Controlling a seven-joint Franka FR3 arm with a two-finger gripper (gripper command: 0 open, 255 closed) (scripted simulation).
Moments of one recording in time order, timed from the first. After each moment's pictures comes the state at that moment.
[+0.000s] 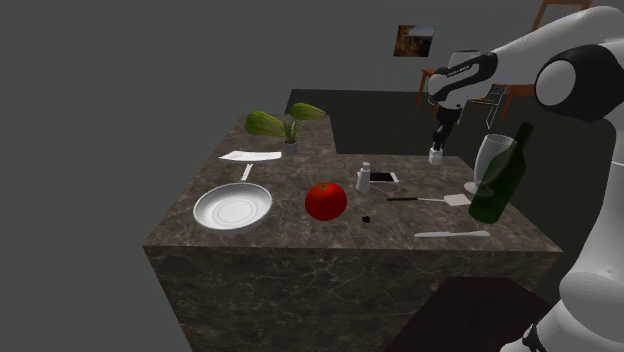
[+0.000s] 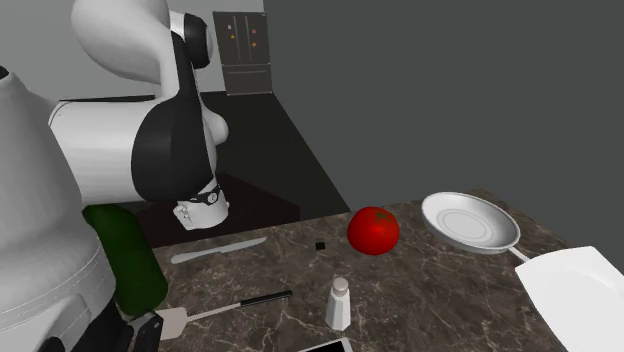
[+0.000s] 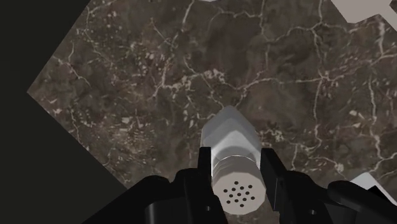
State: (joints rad) arm -0.38 0.35 -0.32 -1.66 0.04 2.07 -0.80
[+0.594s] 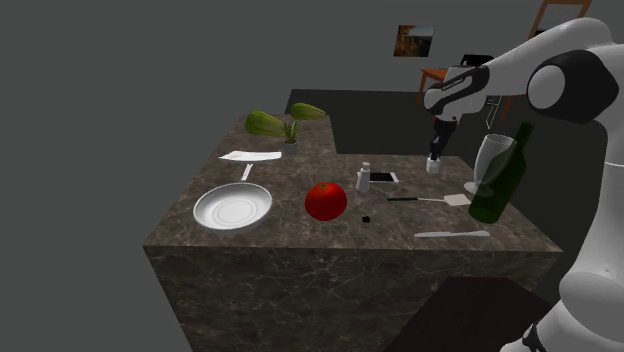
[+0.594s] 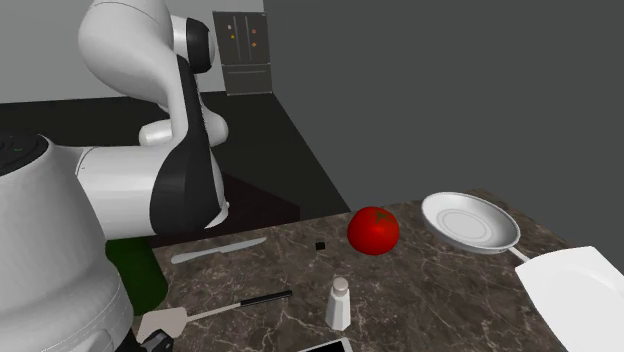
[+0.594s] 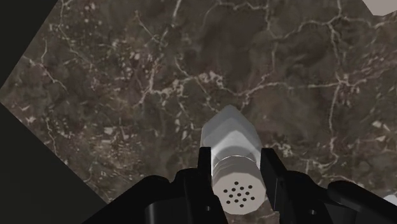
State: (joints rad) arm -0.38 0.39 -0.32 -1.72 0.06 2.17 -0.81
